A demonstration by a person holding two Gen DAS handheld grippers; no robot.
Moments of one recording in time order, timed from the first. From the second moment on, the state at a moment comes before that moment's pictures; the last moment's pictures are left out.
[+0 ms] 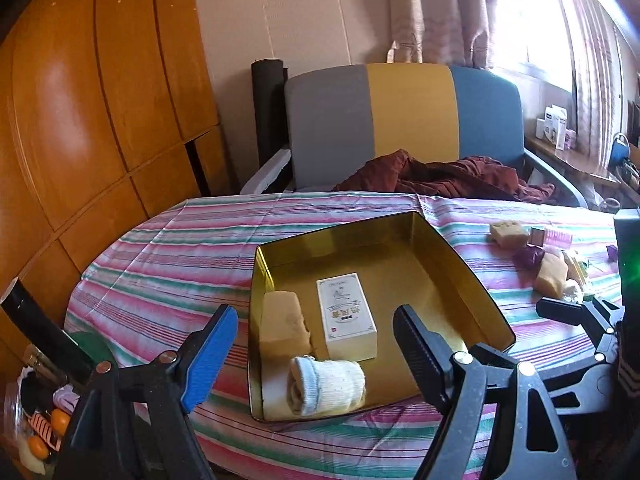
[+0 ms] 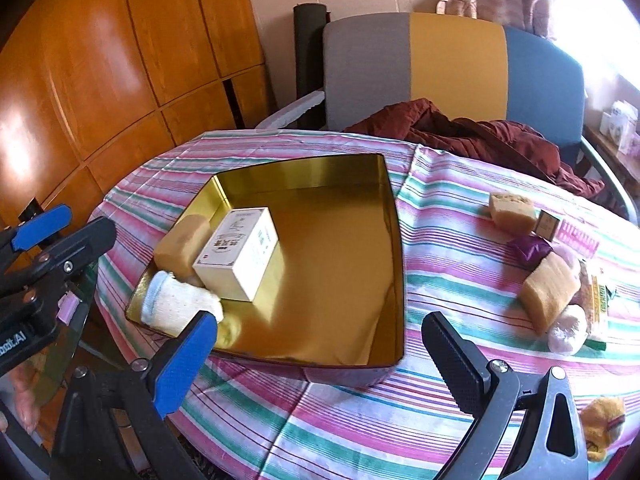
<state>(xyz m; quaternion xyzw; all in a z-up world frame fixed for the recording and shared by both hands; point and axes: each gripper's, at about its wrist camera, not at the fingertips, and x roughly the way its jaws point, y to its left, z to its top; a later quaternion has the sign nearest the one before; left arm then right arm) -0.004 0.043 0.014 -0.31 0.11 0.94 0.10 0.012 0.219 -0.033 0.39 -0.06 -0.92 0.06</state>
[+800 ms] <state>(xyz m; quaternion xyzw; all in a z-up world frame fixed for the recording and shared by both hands) -0.002 0.116 0.003 -0.33 0.15 0.91 0.20 0.033 0.379 -0.046 0.42 -0.16 -0.89 -0.10</state>
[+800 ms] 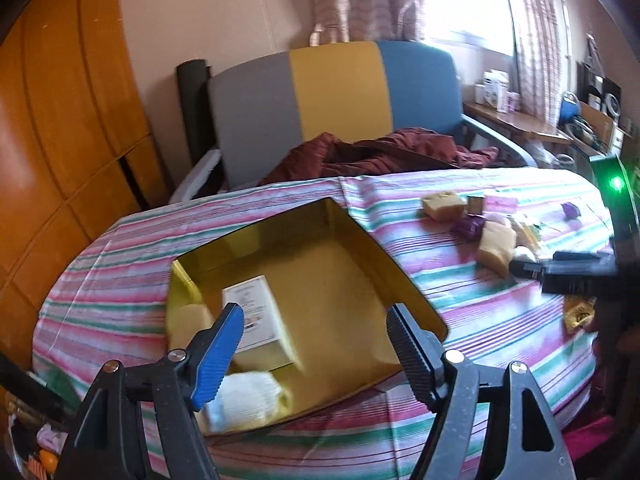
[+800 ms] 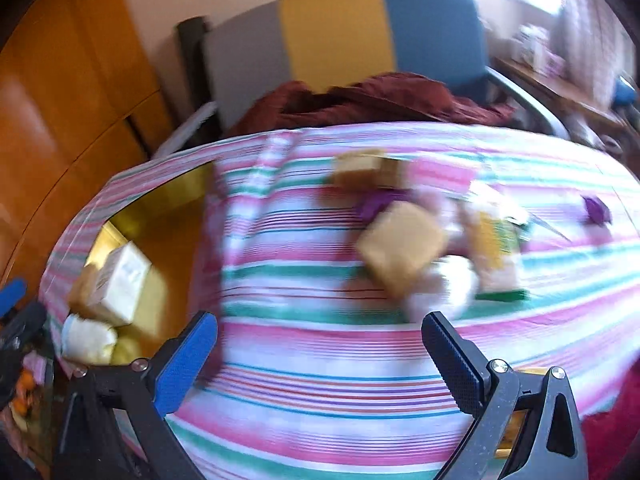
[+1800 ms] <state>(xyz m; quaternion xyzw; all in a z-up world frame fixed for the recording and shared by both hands) -0.049 0.304 -0.029 -0.44 0.13 0.80 0.38 0.046 0.556 -0.050 0.40 -0.26 -0.85 -0.21</state>
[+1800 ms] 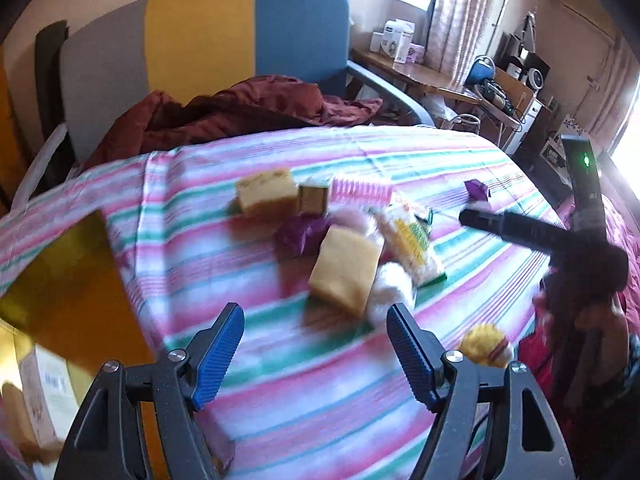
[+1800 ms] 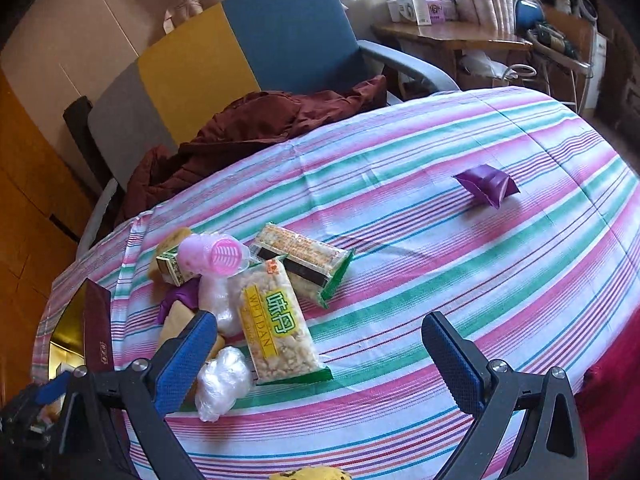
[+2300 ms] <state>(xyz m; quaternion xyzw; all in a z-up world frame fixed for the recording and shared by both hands) -0.084 0.429 -0.033 -0.41 0.24 0.76 0.45 0.058 0.575 -0.048 0.39 -0.32 -0.84 -0.21</state>
